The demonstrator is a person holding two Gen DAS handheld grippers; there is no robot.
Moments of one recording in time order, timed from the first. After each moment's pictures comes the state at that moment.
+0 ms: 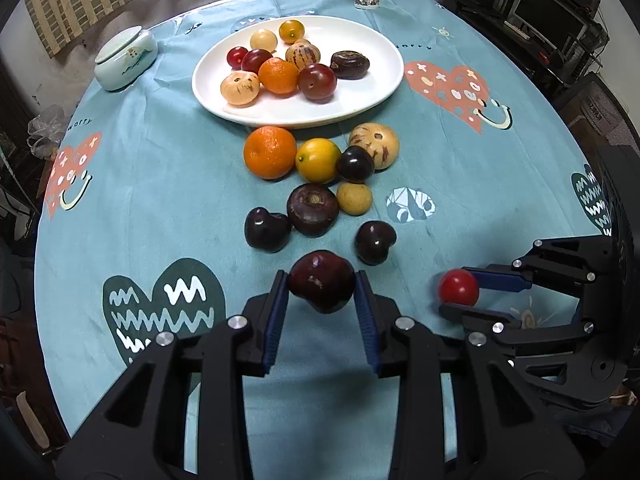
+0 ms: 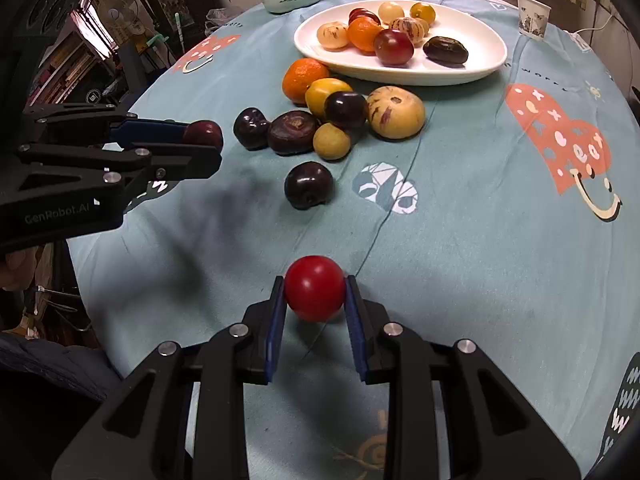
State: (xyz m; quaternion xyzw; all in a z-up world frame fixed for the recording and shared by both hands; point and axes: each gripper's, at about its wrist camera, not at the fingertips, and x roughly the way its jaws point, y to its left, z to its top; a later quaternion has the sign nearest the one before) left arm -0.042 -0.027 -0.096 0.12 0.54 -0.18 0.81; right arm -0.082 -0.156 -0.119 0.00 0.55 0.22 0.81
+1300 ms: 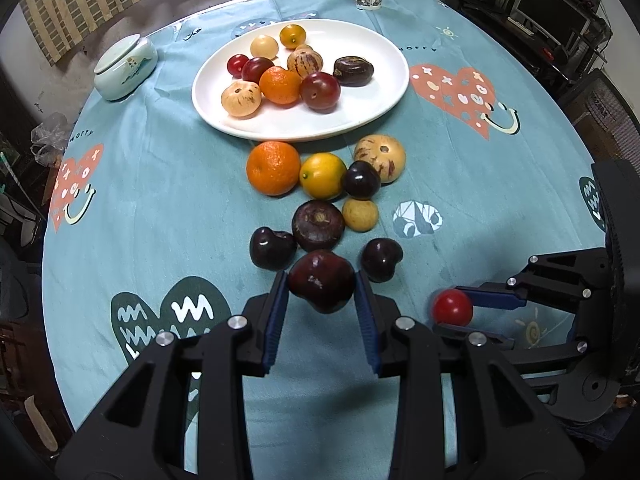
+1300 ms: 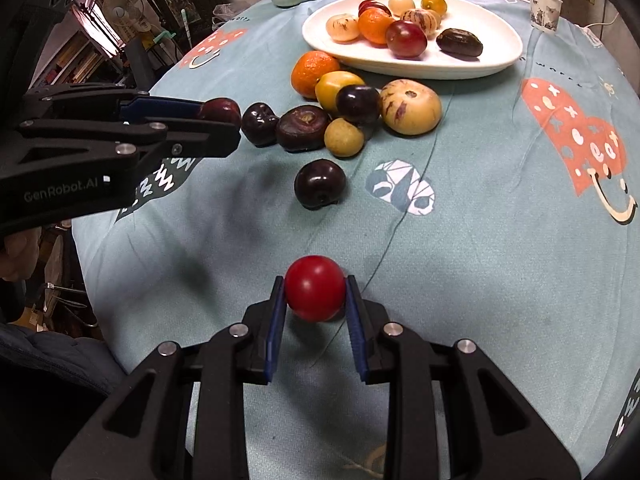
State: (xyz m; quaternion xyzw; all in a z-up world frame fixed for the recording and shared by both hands) left arm -0.030 -0.035 -0.093 0.14 0.54 -0.17 0.81; right arm -0.074 -0.154 -0.125 0.01 0.56 0.23 0.80
